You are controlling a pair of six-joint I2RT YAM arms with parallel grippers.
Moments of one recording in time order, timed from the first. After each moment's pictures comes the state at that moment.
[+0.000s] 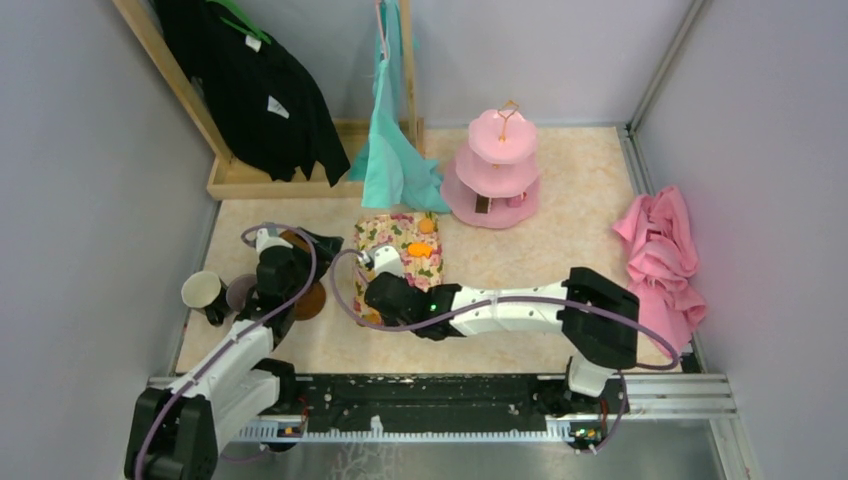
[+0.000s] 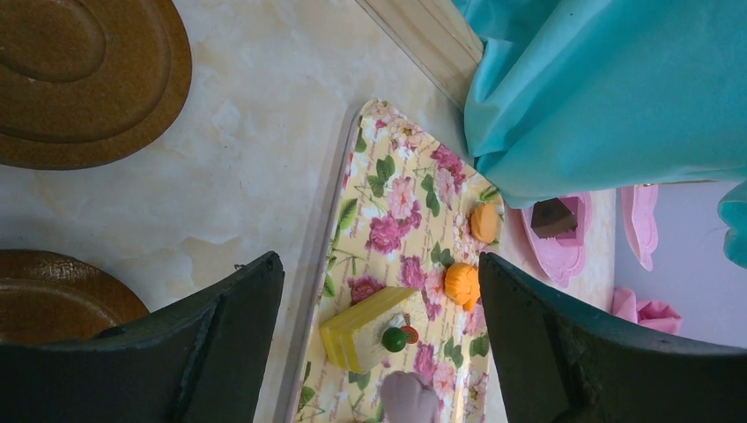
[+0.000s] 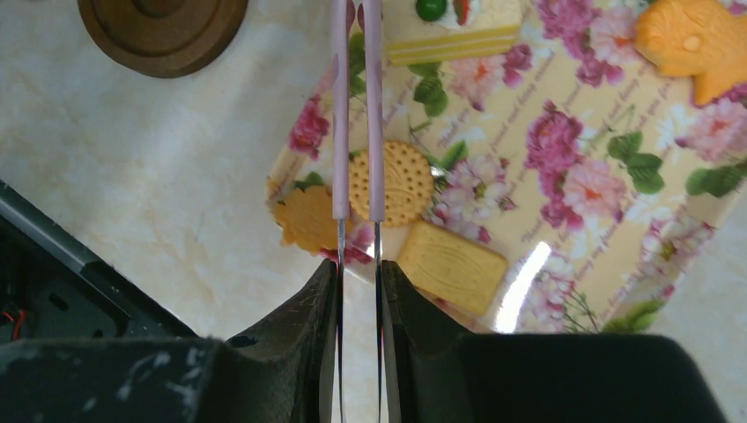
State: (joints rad) left arm -0.23 0.89 0.27 0.28 -0.10 -0.92; right arm 1.29 1.64 1.07 -0.20 0.43 0.56
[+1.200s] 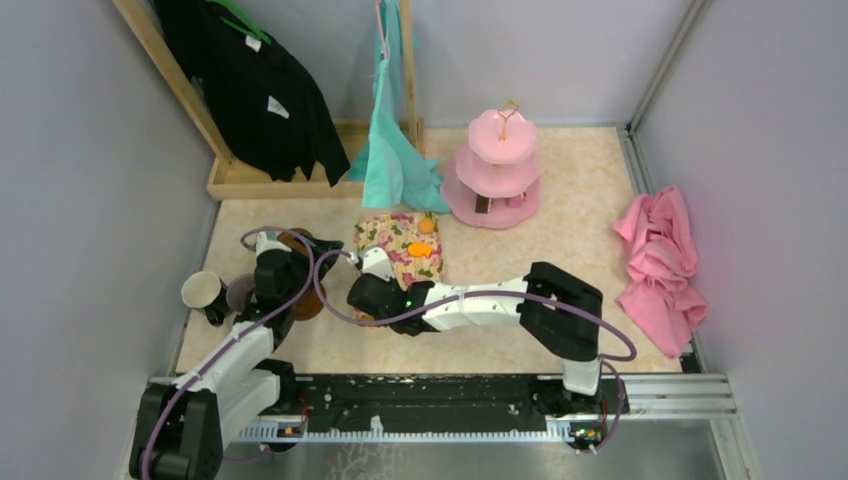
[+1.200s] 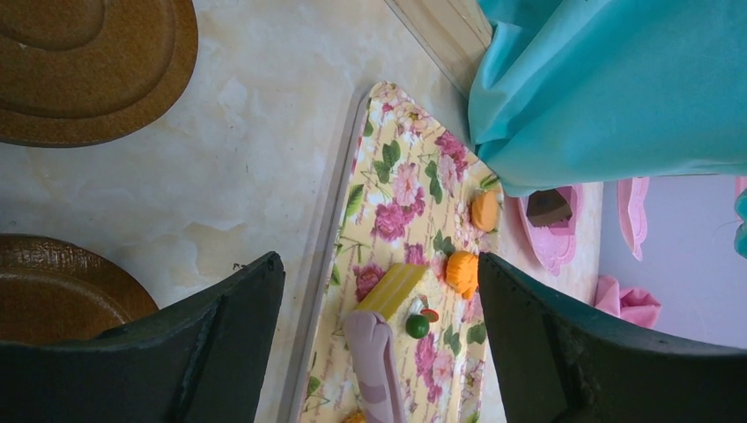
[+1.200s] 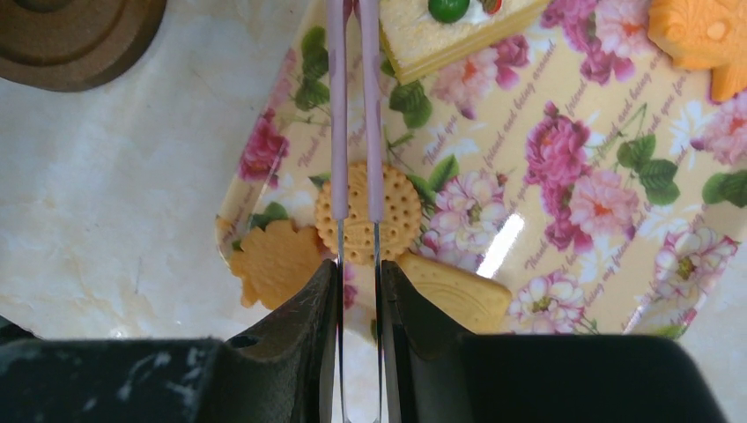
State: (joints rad) left arm -0.17 0.92 0.23 0.33 0.00 -0.95; right arm 1.28 1.86 1.24 -0.28 0.47 0.59
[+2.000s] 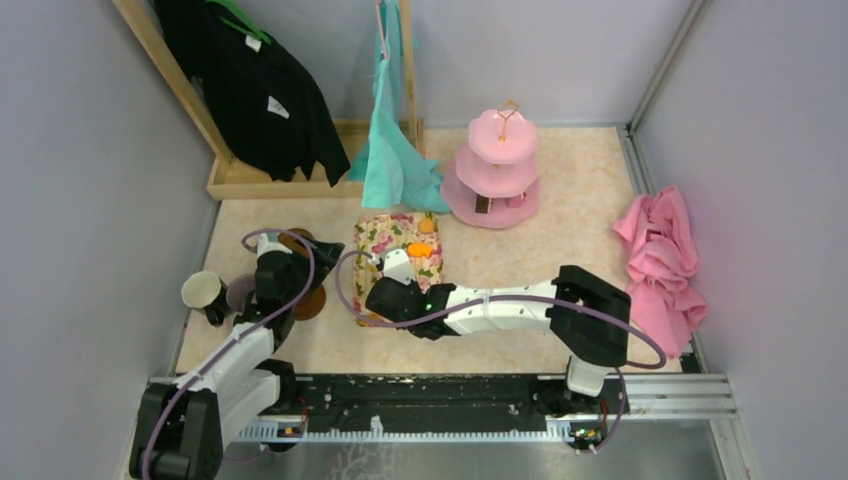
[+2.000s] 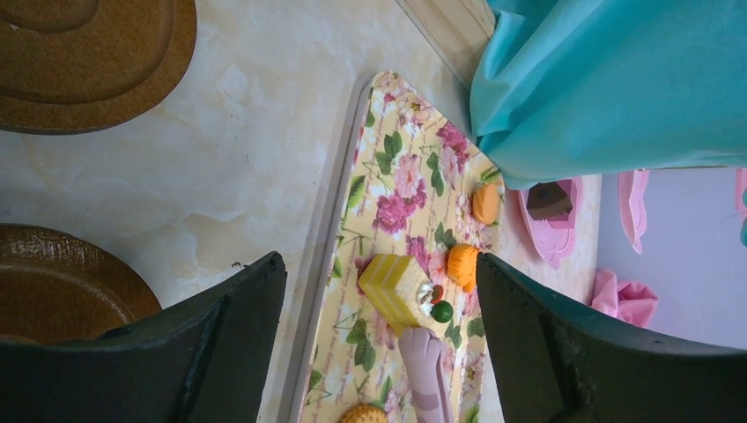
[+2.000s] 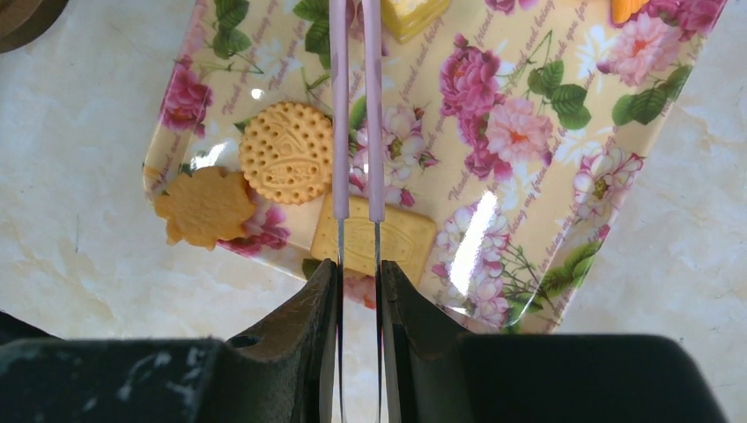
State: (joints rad) left arm -0.17 0.92 0.21 0.34 0.02 -0.96; right arm 1.28 1.72 1.11 -0.34 0.51 0.64
